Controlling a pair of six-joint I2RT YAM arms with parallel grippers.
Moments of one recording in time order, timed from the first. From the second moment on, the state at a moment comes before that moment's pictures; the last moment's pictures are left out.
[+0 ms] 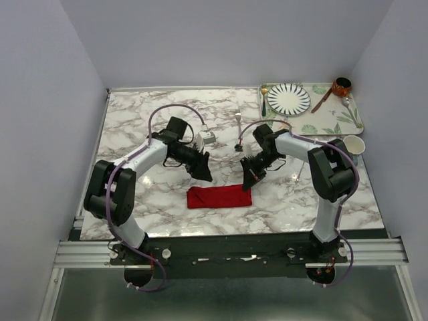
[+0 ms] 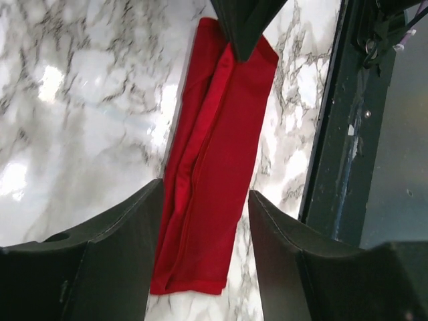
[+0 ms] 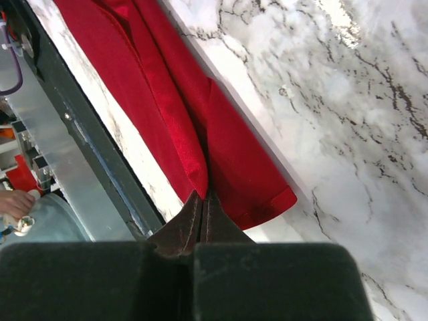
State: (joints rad) left arm -0.34 1.66 1.12 -0.65 0.95 0.44; right arm 0.44 1.94 1.24 -0.81 -0.79 -0.22
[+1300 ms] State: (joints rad) left arm -0.69 1.83 1.01 -0.03 0.82 0.07; right arm 0.44 1.88 1.19 -0.75 -0.86 -0.18
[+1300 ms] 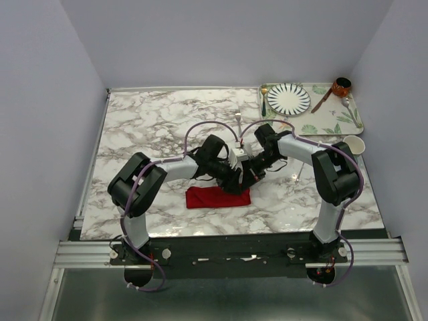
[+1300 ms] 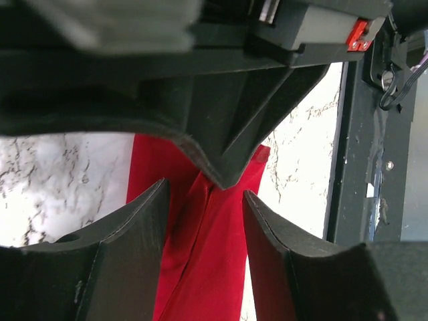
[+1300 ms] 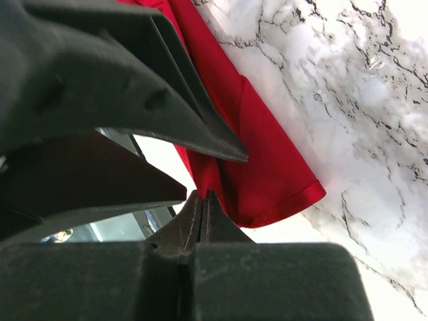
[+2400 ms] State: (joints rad) left arm -0.72 1.83 1.05 -0.24 0.78 -0.01; right arm 0.44 1.95 1.14 -0.74 -0.87 -0.11
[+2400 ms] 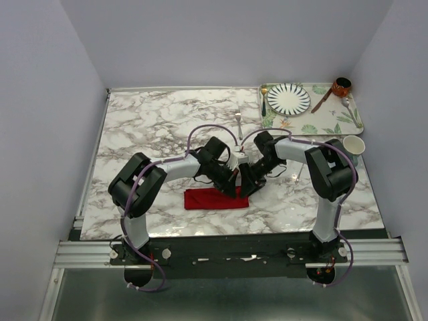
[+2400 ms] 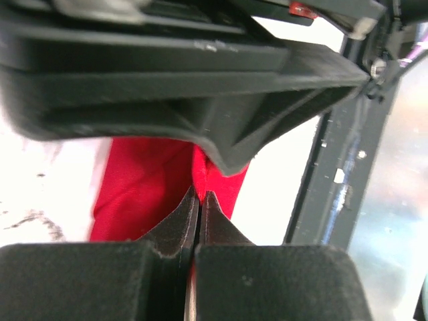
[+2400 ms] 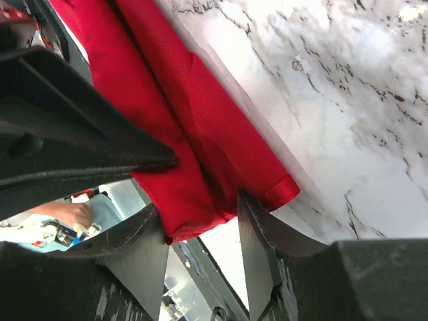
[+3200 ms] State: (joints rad) left arm -0.63 1.79 0.89 -0.16 0.89 -0.23; right arm 0.44 1.96 1.13 -0.72 -0.86 -0.08
